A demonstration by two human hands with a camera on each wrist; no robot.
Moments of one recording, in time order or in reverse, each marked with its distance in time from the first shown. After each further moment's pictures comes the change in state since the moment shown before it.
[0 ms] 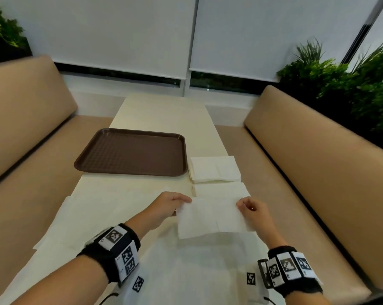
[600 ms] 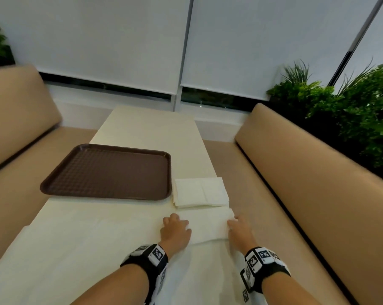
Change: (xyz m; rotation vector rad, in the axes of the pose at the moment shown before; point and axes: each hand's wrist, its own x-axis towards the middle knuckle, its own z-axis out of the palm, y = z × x) left_hand 0.117 -0.026 0.075 0.850 0.215 -0.026; right_hand 0.118 0.056 -0.002 -0.839 -0.163 0.134
